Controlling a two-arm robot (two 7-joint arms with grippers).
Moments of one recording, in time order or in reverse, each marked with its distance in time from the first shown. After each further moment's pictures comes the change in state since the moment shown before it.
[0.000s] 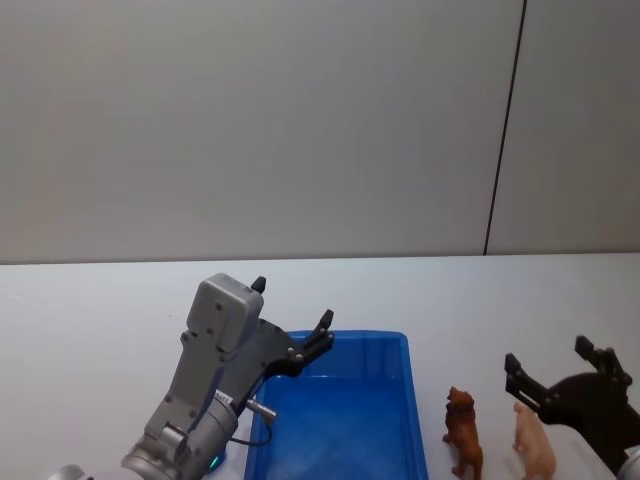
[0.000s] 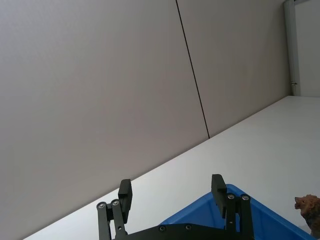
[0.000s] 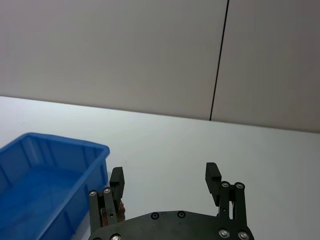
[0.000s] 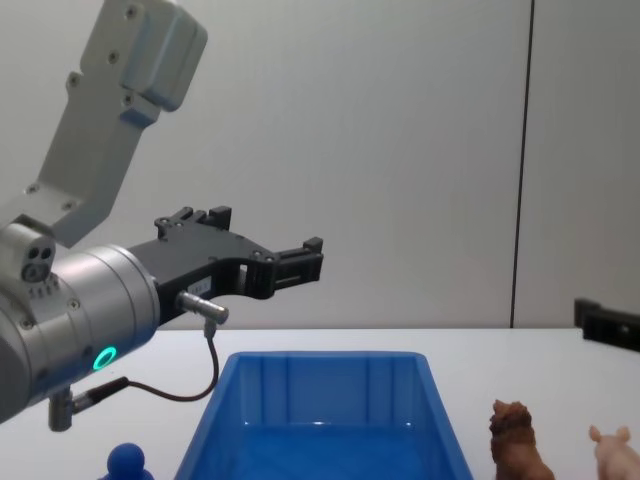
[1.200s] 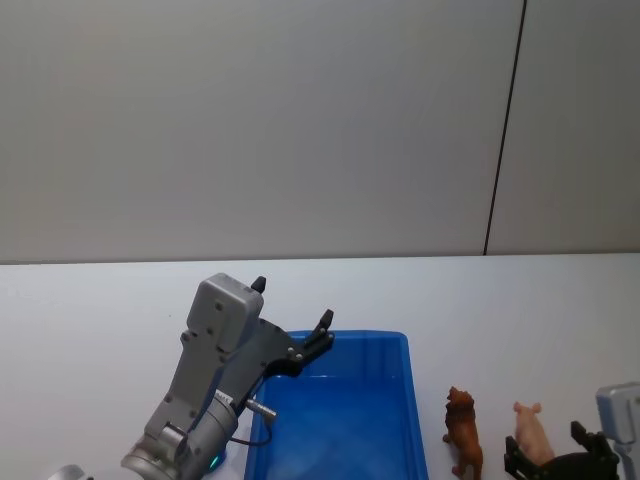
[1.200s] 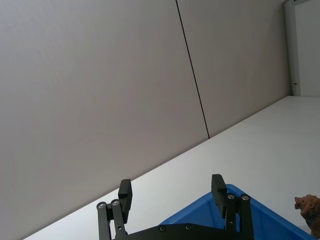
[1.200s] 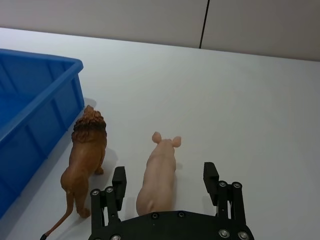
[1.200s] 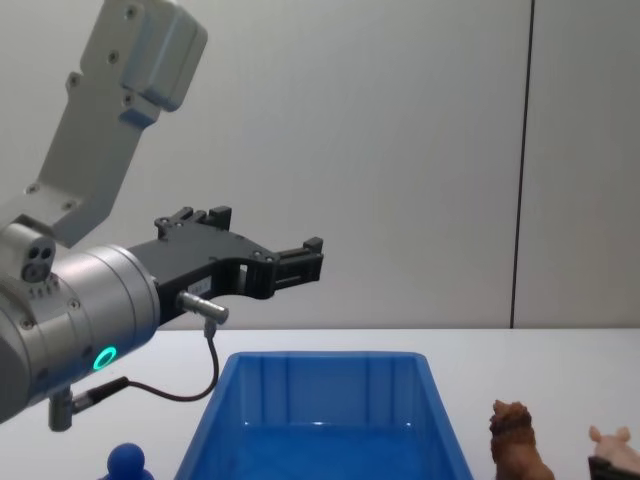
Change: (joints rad) left arm 0.000 0.000 0.000 0.000 0.000 0.000 0.000; right arm -0.045 -0.054 -0.034 0.095 -0.075 0.104 -0.088
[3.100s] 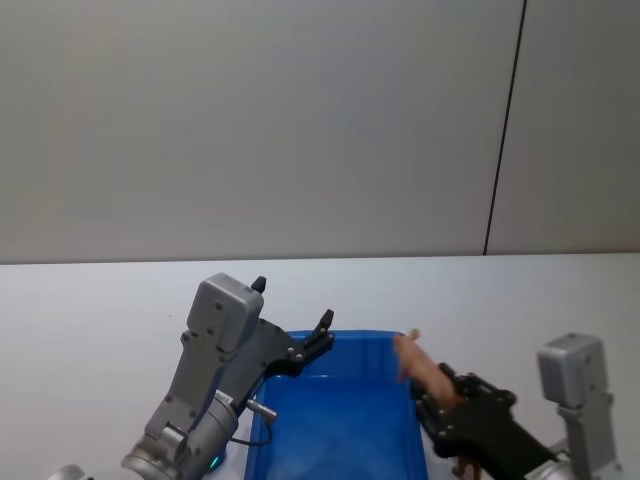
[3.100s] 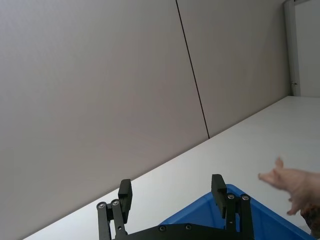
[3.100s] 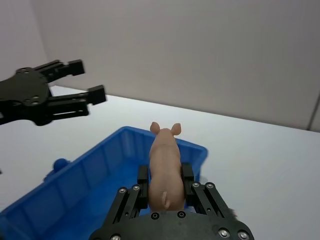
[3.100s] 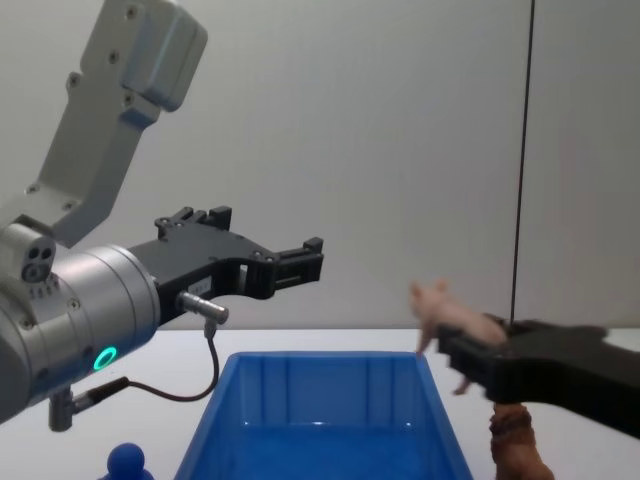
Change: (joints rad) left arm 0.000 0.000 0.000 0.000 0.000 0.000 0.000; right arm 0.070 -0.071 -0.038 -0.040 0.001 -0.131 0.317
